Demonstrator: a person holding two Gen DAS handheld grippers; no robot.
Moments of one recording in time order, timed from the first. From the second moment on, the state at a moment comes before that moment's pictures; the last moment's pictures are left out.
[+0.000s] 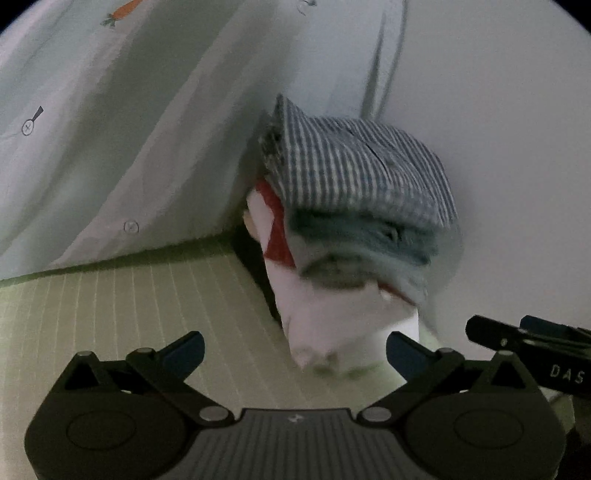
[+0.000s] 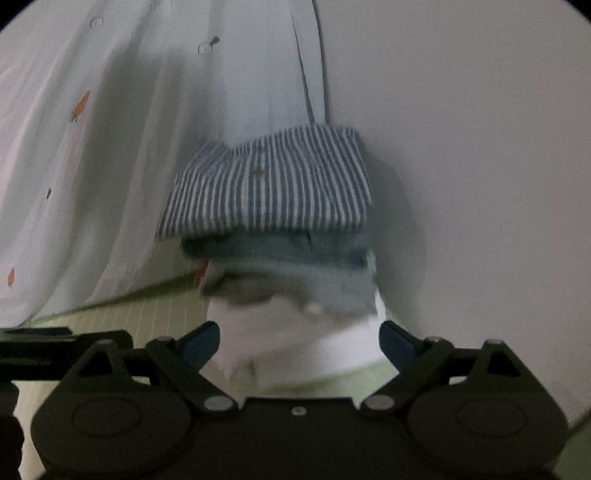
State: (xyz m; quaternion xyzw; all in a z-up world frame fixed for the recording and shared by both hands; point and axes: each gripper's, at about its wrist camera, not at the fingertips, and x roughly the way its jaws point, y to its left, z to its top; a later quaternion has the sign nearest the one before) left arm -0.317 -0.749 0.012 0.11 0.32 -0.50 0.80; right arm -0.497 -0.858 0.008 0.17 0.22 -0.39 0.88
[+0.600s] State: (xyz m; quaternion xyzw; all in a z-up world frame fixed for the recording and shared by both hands) left arm -0.347 -0.699 -0.012 0.16 0.34 -0.51 0.77; right arm -0.535 -0.796 -0.024 0.21 0.27 -0.41 0.85
